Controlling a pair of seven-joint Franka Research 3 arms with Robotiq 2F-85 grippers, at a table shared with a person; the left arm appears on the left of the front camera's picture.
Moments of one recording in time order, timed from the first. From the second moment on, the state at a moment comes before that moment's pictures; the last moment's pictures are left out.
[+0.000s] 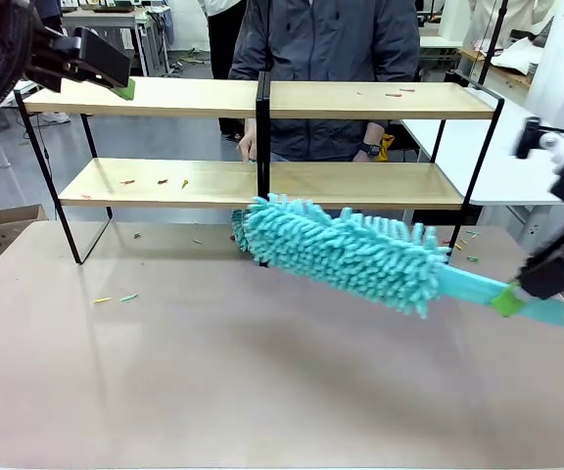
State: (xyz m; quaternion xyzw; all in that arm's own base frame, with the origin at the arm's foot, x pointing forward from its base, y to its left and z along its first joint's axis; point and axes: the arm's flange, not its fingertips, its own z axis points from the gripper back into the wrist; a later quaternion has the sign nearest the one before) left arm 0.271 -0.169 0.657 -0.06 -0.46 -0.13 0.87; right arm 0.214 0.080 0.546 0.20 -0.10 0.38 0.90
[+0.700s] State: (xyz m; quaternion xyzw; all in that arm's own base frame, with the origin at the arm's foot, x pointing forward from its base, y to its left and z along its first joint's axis) left arm 0.270 -0.169 0.657 -0.06 -0.46 -0.13 0.87; right arm 0.159 -0.101 0.532 0.21 -0.08 0.31 0.93
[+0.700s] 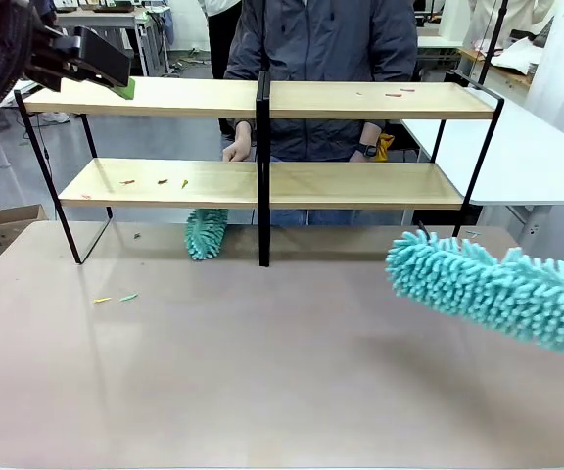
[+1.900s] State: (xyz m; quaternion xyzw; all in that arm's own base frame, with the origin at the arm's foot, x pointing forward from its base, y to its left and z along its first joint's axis) left arm 0.271 -0.169 0.656 -0.06 -0.46 -0.13 0.87; right arm 0.223 0.192 0.541 0.20 -0.10 0.38 0.90
